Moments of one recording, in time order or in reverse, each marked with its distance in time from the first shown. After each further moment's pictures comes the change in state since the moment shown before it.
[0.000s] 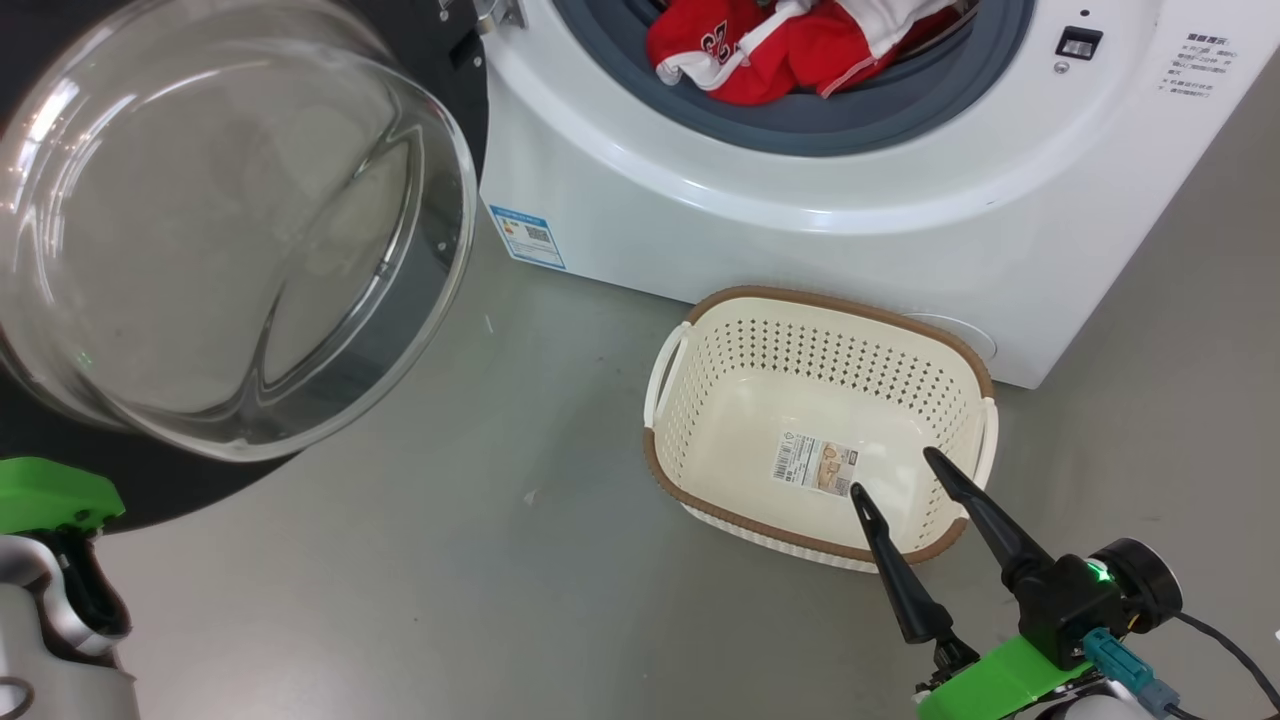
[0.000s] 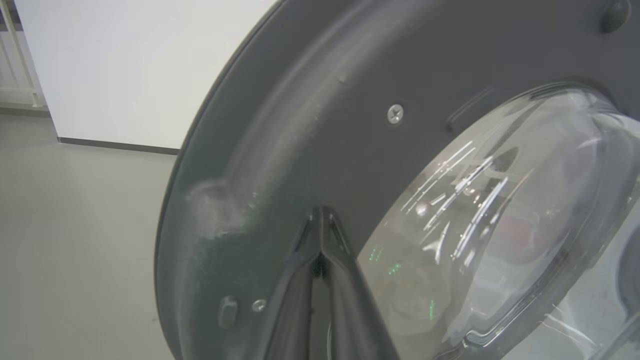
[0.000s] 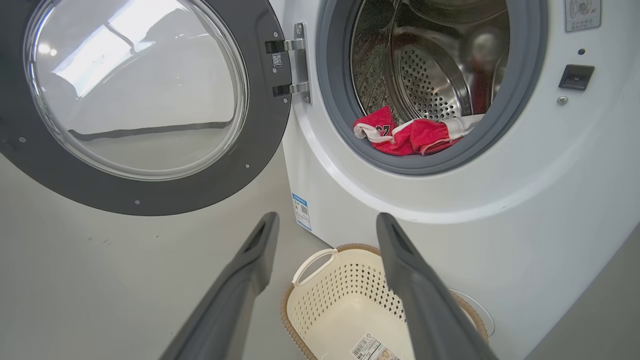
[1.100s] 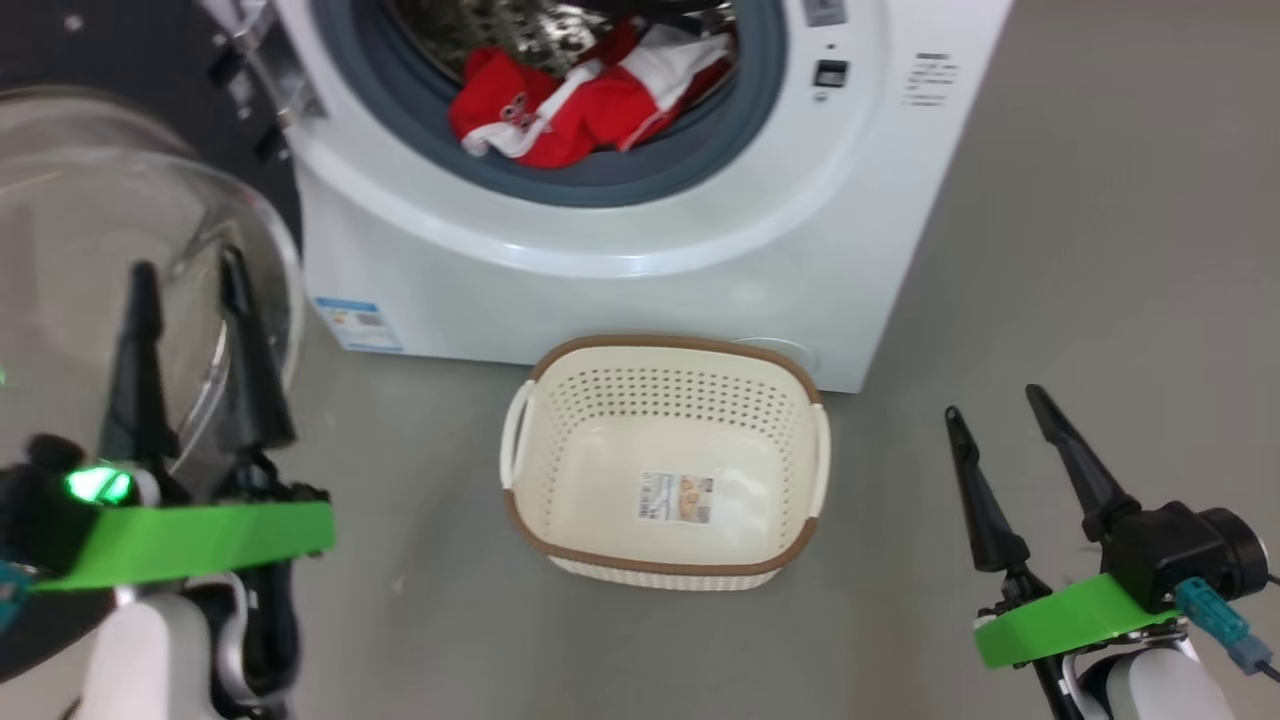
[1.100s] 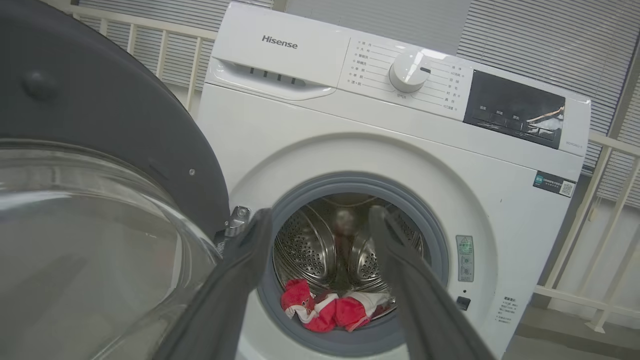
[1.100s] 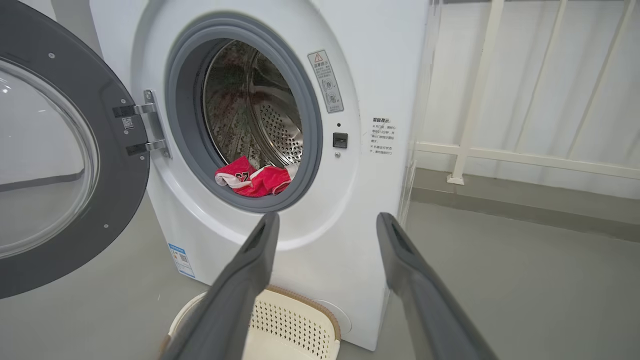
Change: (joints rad) left arm 0.167 -0.078 -0.312 -0.506 -0.140 -0.180 0.005; right arm -0.035 0.048 -0.169 -0.001 0.013 0.000 0.000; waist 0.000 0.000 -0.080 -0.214
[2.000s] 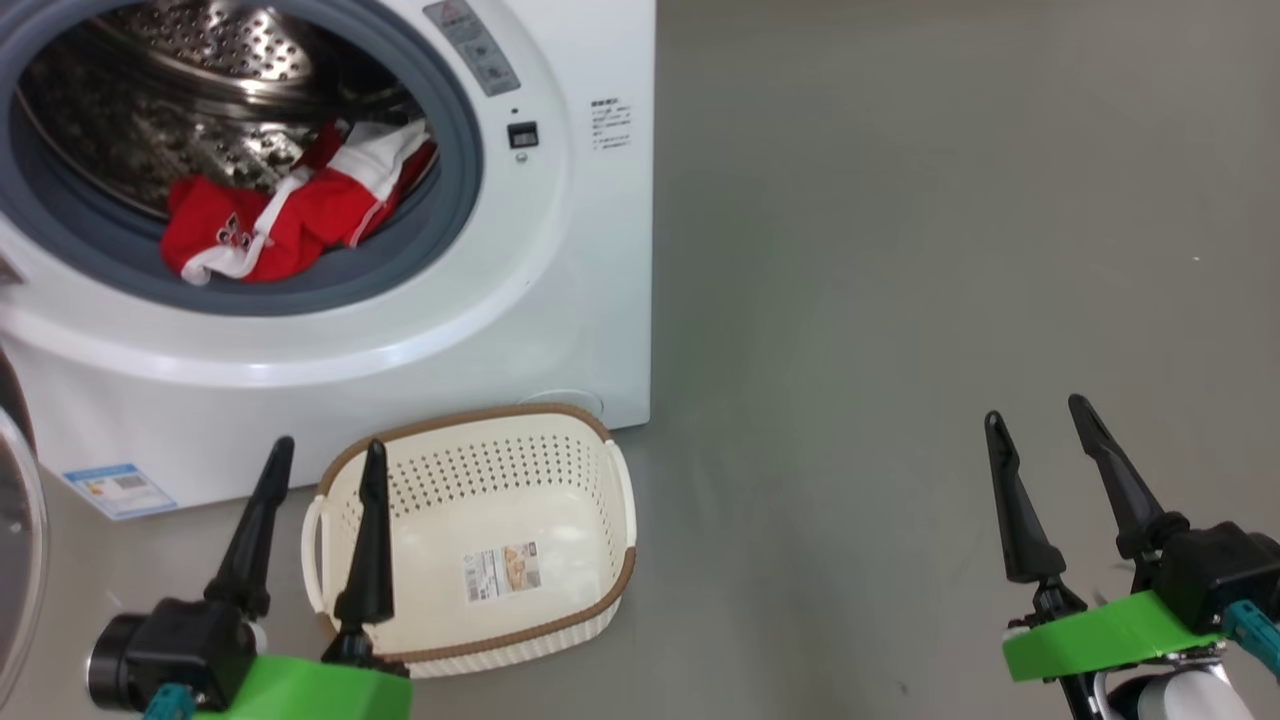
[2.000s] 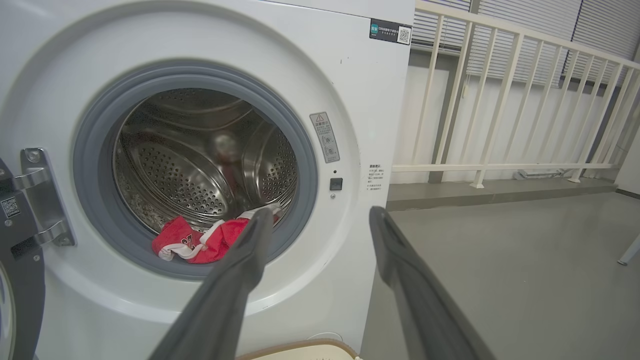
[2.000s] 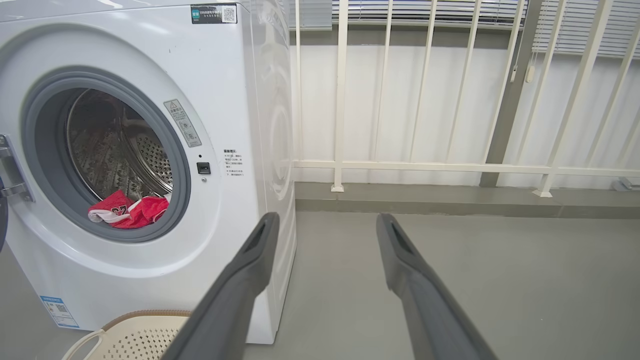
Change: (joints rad) left arm 0.263 0.055 -0.152 -0.019 0.204 0.026 0.000; right arm 0.042 0.006 -0.060 -0.057 0.042 0.000 0.000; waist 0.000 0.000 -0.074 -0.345
